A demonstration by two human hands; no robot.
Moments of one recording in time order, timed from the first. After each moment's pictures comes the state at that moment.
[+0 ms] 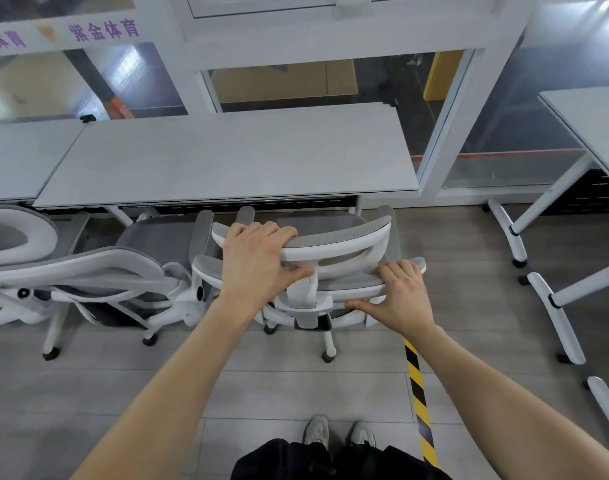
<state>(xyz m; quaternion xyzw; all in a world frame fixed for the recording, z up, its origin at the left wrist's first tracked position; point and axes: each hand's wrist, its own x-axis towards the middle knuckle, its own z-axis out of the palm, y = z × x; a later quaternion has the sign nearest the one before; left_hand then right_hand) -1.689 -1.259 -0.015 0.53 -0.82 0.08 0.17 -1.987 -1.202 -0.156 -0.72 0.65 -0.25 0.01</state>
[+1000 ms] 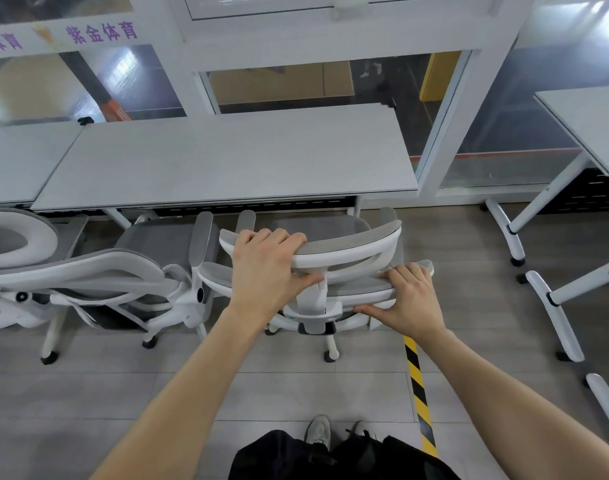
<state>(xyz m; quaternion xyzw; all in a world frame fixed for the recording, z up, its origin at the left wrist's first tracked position) -1.696 -1.245 -0.018 0.52 -0.82 0.10 0.19 -1.993 -1.189 -0.148 -0.72 0.66 -0.23 0.02</state>
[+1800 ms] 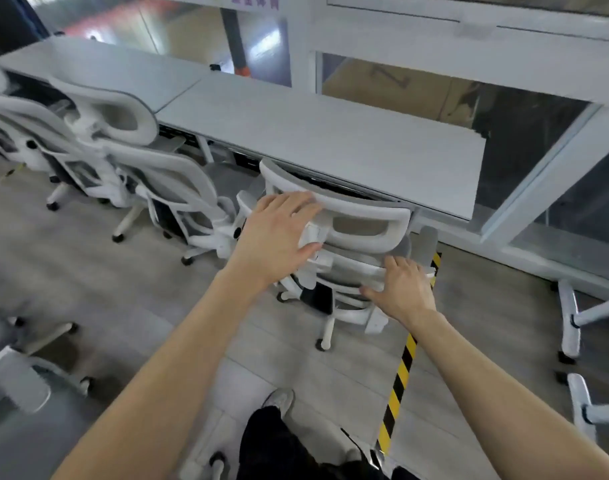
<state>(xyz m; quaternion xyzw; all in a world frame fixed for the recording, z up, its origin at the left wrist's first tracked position) -1.746 -1.129 0.033 0.63 -0.75 0.07 0.15 -2.008 -1.188 -0.087 -0.81 0.58 -0.04 0.07</state>
